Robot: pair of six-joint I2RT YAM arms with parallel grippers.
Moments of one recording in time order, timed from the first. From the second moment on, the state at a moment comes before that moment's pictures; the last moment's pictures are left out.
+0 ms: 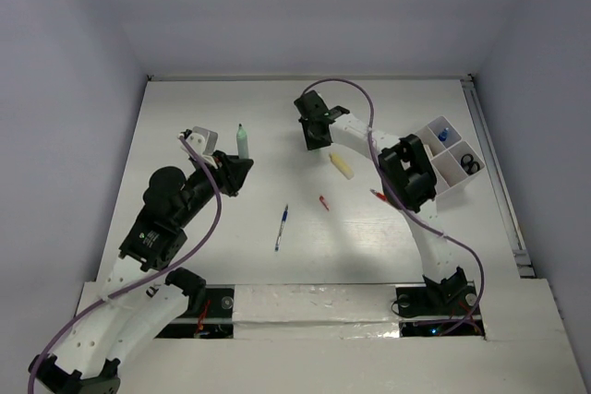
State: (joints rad) left arm -0.49 0.61 0.73 -0.20 0.11 -0.29; right arm 0.60 2.35 1.95 -0.61 0.29 0.29
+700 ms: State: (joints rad) left arm -0.46 0.71 0.73 -0.20 0.14 -0.29; right arm 0.80 1.69 1.59 0.16 0.09 0.49
